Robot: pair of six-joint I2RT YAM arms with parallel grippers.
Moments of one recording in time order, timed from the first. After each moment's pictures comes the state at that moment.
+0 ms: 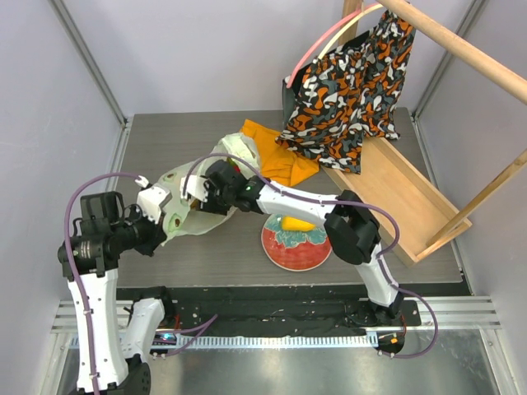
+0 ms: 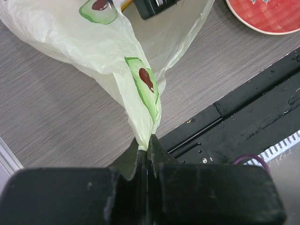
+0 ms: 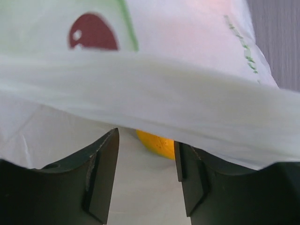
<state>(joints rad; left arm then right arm) 0.15 0.76 1.18 -1.36 0.50 0.55 1.00 2.12 1.74 -0.29 -0.05 -0.56</state>
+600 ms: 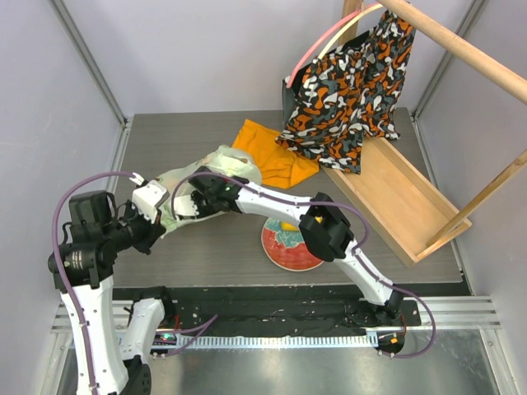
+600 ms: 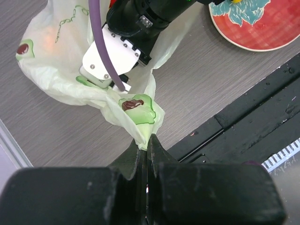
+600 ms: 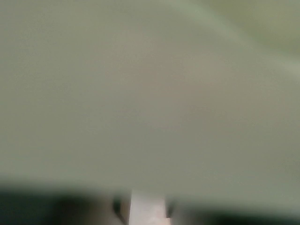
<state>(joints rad) 0.15 0.75 1.29 -1.36 0.56 0.58 1.02 2.37 2.07 -0.54 -0.08 -0.97</state>
